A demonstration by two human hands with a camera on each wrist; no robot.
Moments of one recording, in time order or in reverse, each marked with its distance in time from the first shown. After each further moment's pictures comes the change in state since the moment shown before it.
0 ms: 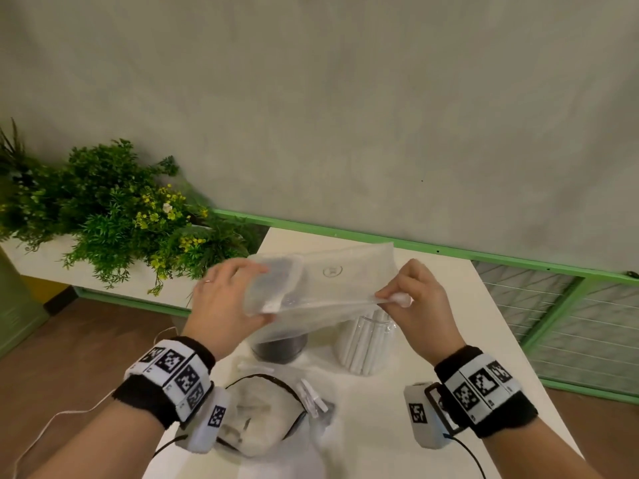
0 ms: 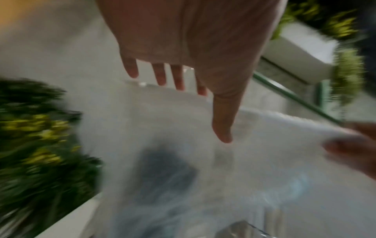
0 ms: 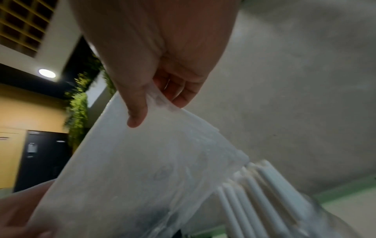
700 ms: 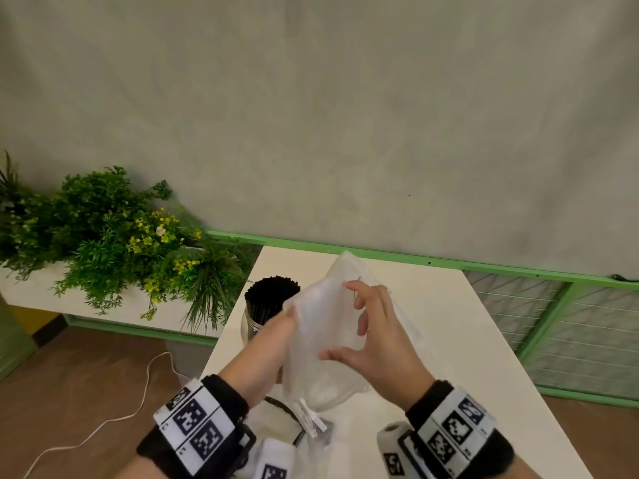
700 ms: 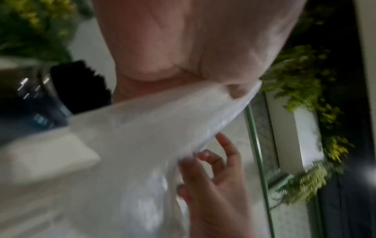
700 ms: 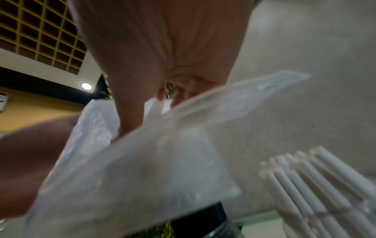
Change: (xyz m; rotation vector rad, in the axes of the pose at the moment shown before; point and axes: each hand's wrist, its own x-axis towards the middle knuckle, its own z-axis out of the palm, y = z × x) left_hand -0.027 0.087 -0.012 -1.312 -0.450 -0.416; right_hand -0.023 -0.051 0.018 -0.034 -0.236 0.070
